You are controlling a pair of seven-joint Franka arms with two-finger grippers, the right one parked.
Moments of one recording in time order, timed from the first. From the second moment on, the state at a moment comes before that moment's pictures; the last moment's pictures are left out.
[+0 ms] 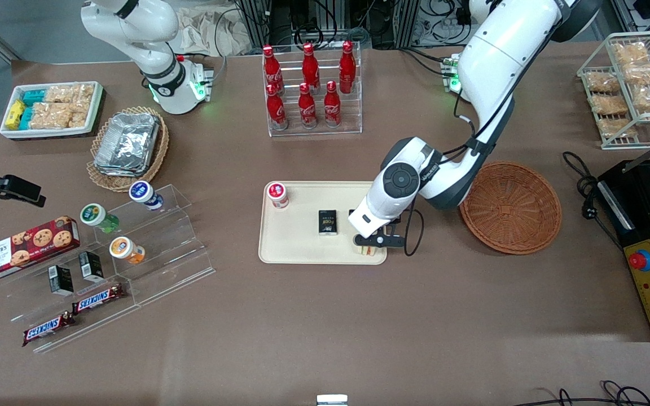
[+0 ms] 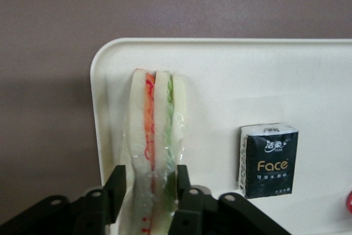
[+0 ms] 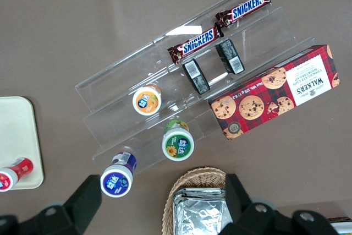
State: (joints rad) arm -0.32 0.61 -0.35 -1.74 0.09 2.33 -0.64
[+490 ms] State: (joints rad) arm -0.27 0.56 -0.34 -1.66 0.09 2.34 -0.79
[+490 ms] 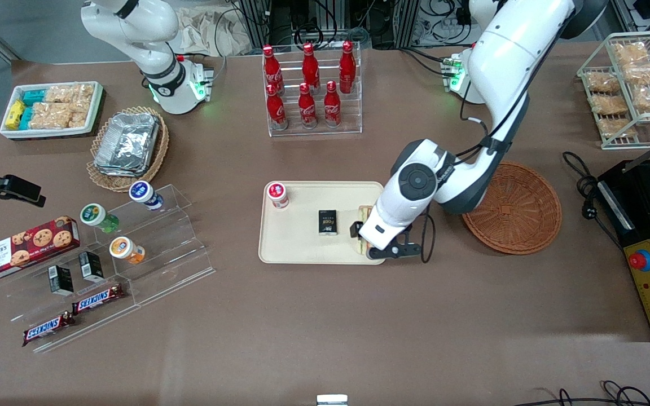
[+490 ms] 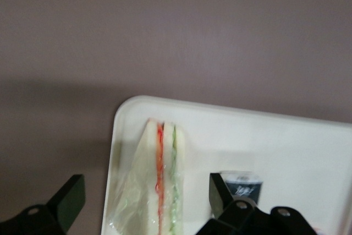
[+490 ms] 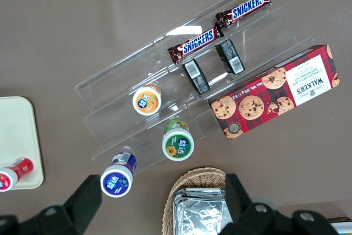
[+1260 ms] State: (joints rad) arm -0.12 0.20 -0.20 -1.54 0.06 1.79 -0.61
